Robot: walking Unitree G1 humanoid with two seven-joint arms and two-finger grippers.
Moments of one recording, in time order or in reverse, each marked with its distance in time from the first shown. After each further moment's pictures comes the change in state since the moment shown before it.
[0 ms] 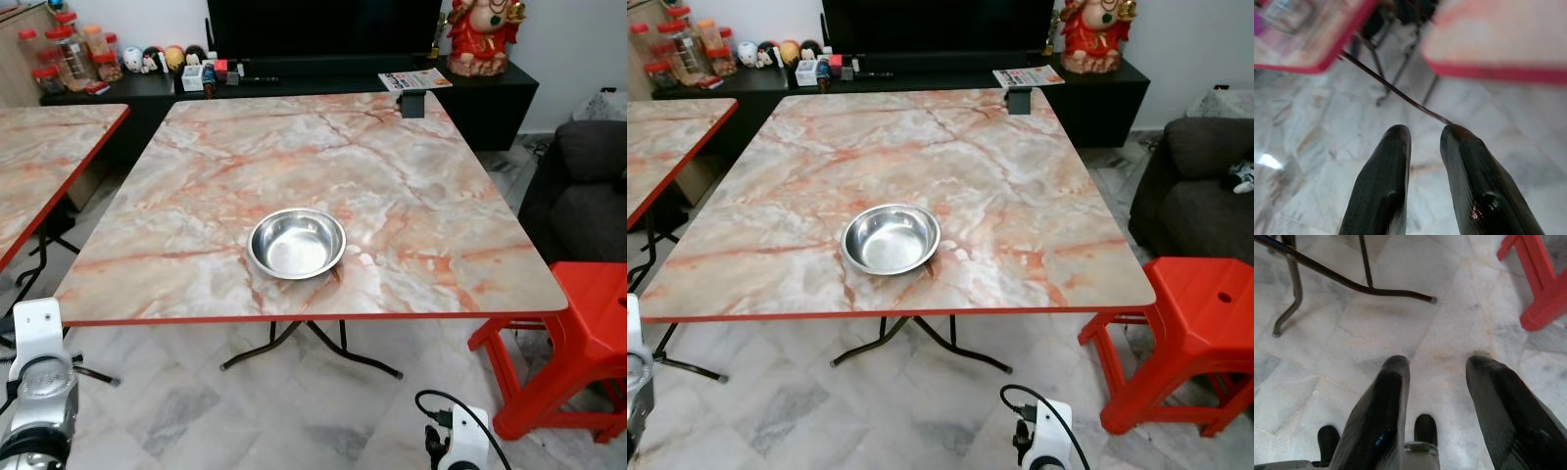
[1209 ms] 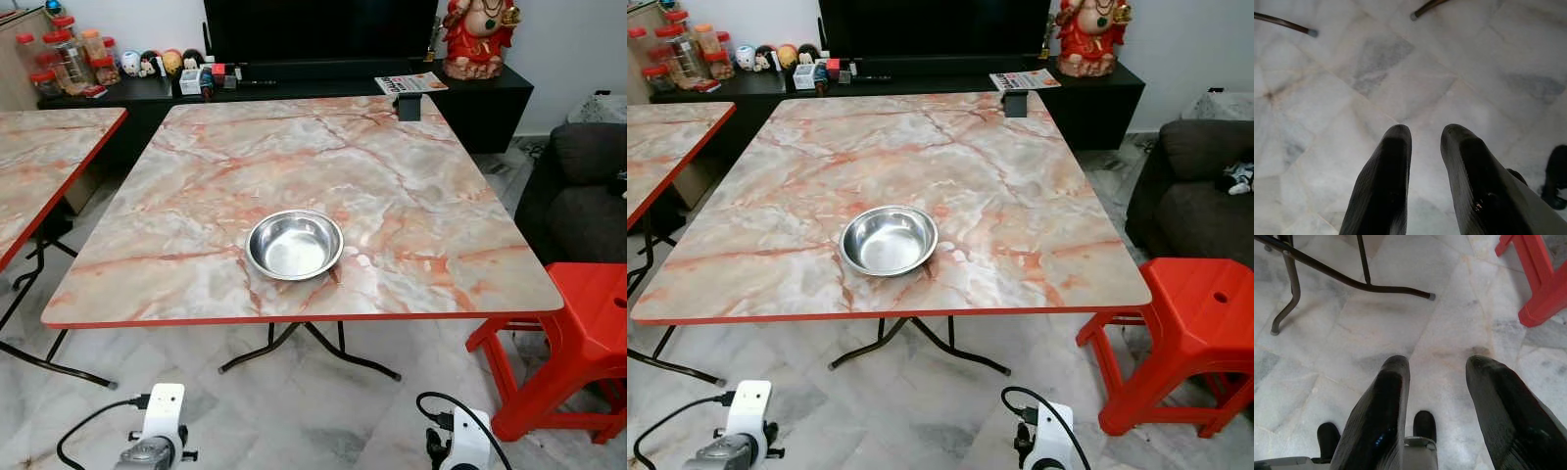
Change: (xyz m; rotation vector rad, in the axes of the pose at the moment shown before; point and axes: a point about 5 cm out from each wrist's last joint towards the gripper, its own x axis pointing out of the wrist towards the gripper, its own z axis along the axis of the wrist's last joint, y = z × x) left arm -0.075 -0.127 -0.095 0.009 0.374 -0.576; right arm -0.001 -0.003 -0.004 0.002 0.022 -0.001
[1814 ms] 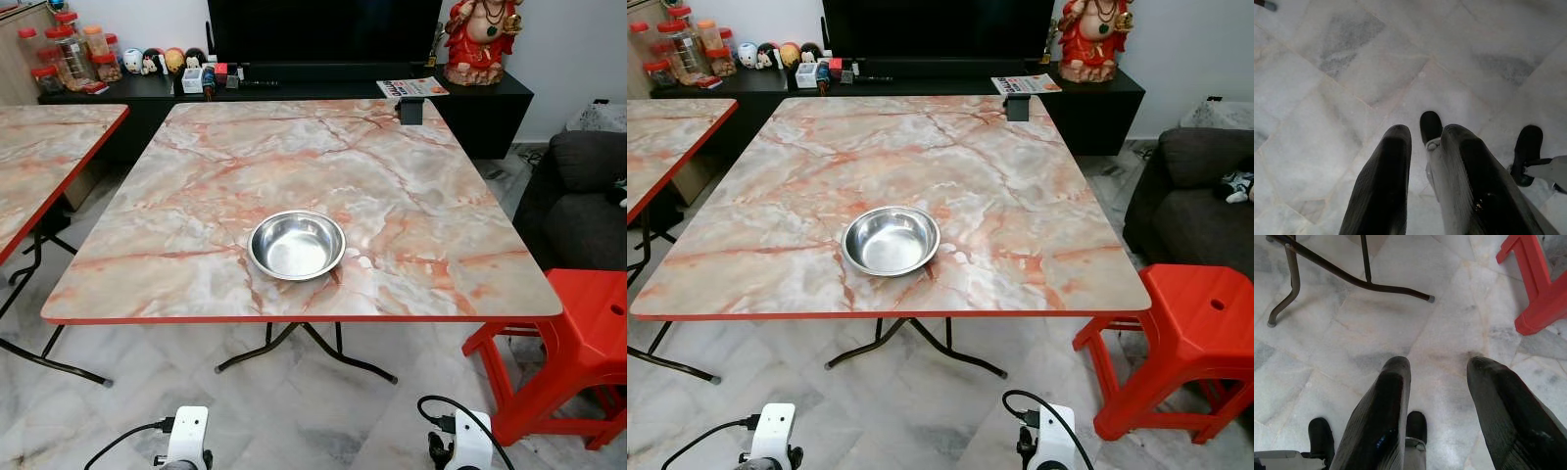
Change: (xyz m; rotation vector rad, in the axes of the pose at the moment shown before) left arm -0.003 -0.028 -0.026 -0.030 0.052 -0.050; right arm 0.000 -0.004 0.001 -0.039 0.013 0.022
